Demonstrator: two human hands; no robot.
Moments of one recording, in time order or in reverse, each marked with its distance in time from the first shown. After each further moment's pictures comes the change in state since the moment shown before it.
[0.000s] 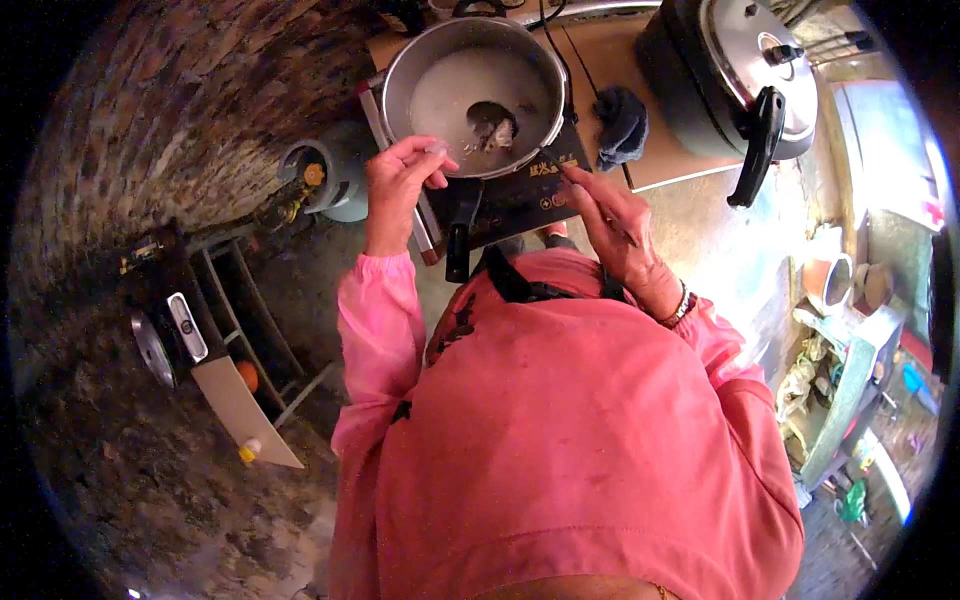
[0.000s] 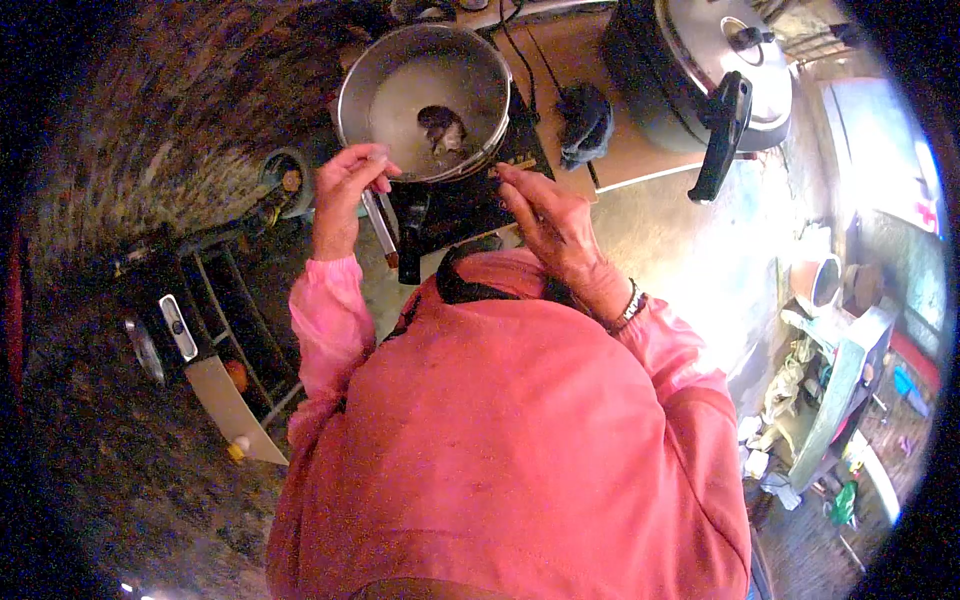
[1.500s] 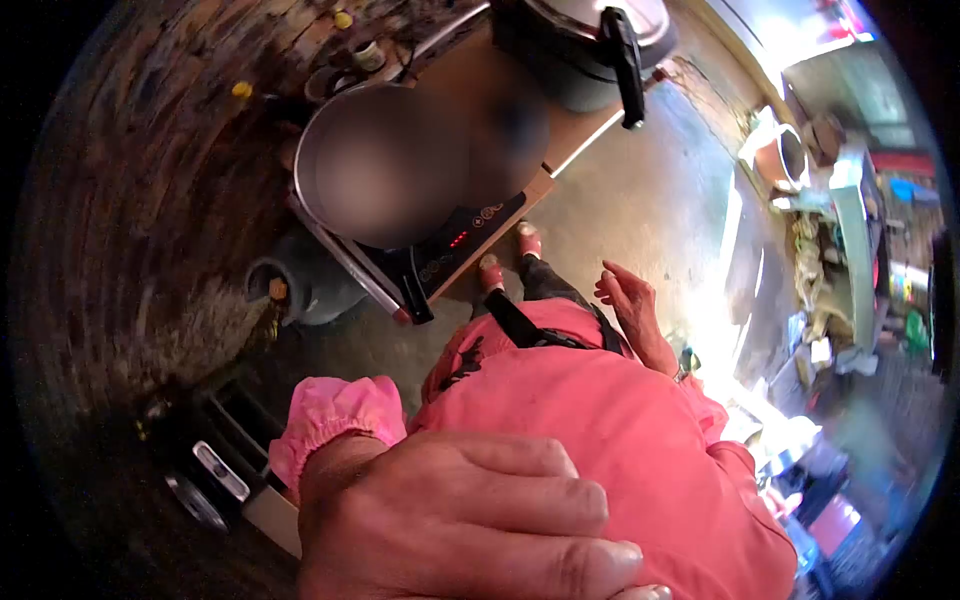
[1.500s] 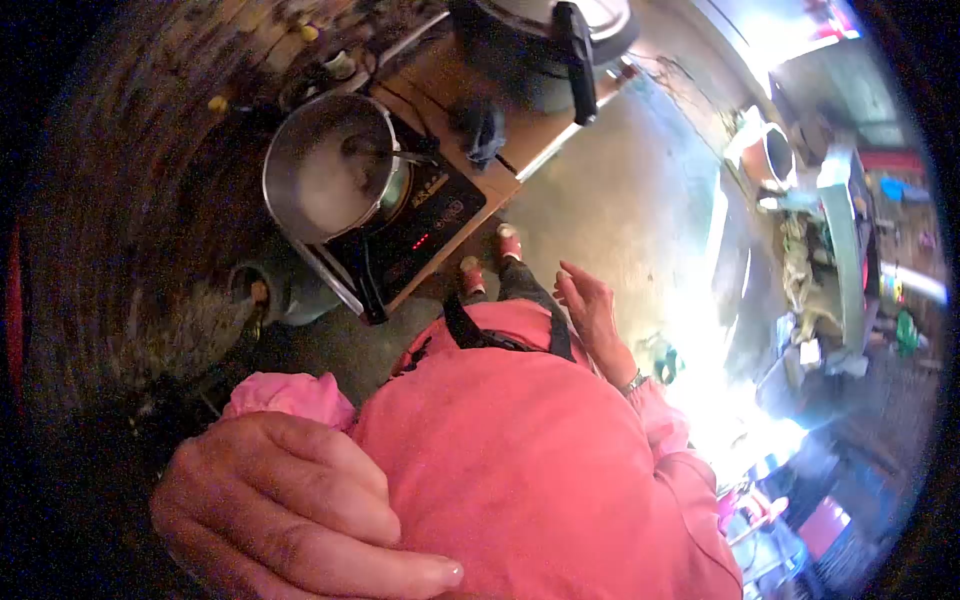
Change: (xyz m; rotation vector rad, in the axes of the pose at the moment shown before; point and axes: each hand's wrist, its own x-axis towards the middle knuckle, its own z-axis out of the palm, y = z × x) left_hand -0.169 0.201 0.089 -0.287 -1.075 0.599; right_hand -0.217 0.023 -0.005 0.227 0.513 0.862
